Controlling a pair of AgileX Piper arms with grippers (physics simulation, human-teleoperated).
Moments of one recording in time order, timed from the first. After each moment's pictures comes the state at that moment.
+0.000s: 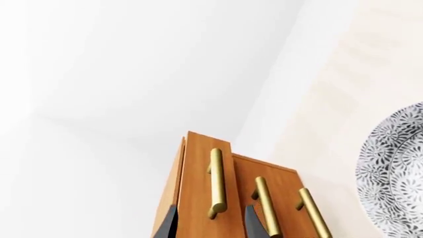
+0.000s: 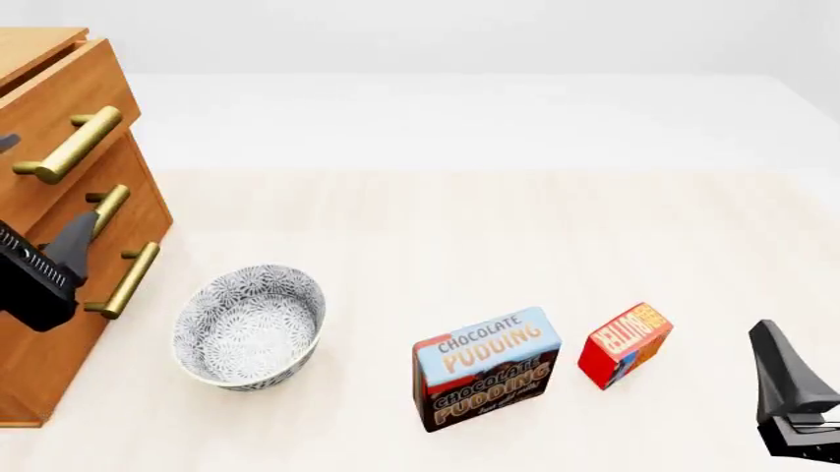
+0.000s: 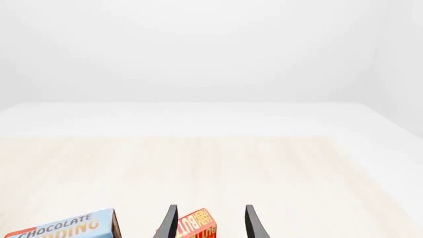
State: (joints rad) left arm -0.01 0.66 -0.40 -0.15 1.23; right arm 0.00 0.01 0.00 0.00 0.00
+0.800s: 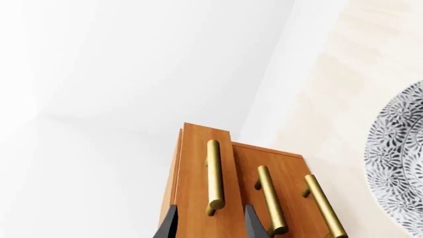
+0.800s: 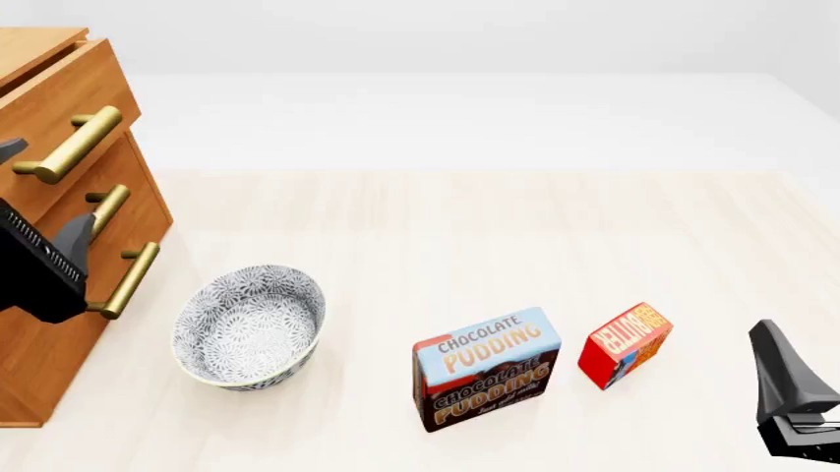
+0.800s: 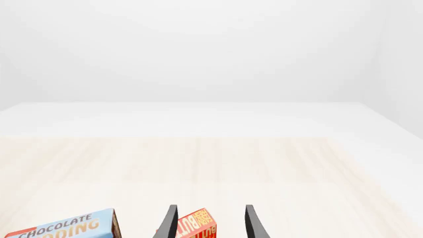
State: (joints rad) left arm 0.04 0.75 -0.40 -0.22 1.31; right arm 0.00 0.01 0.00 0.00 0.00
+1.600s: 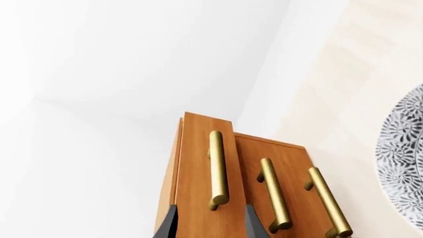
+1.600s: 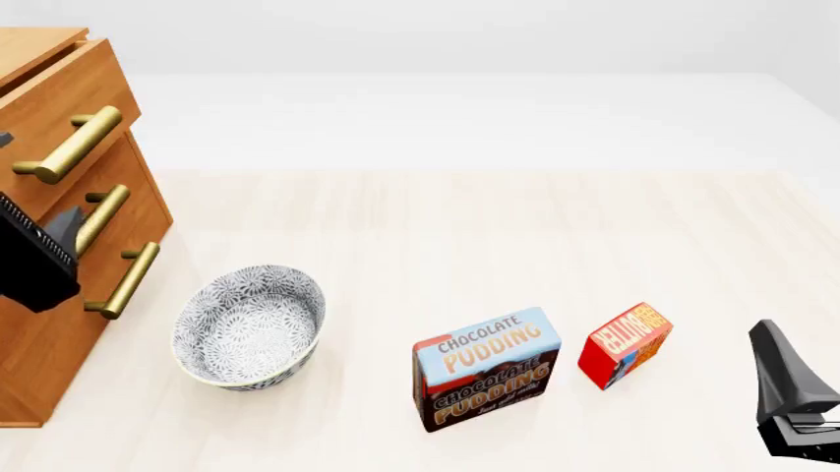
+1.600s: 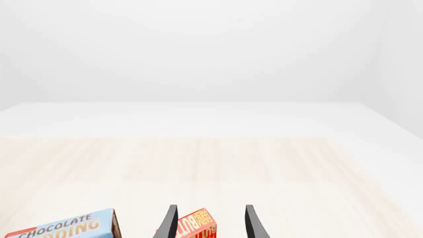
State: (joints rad) left arm 0.09 0.79 -0.43 -0.21 1.29; right arm 0.00 0.01 0.00 0.00 0.00
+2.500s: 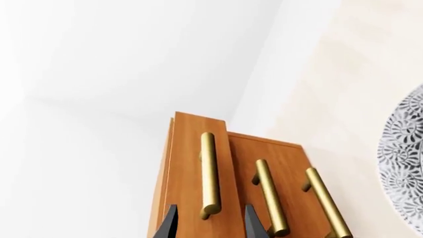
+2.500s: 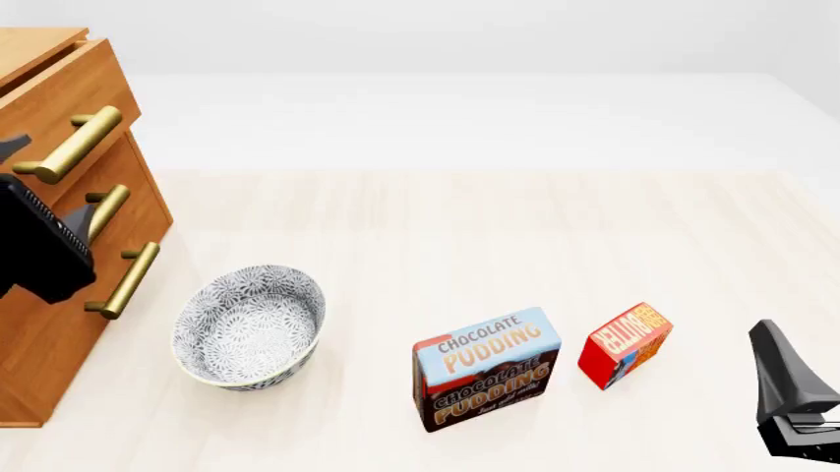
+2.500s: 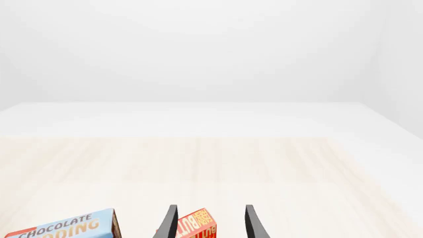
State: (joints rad) left arm 0.10 0.90 -0.44 -0.29 1.30; right arm 0.00 0.01 0.00 0.00 0.00
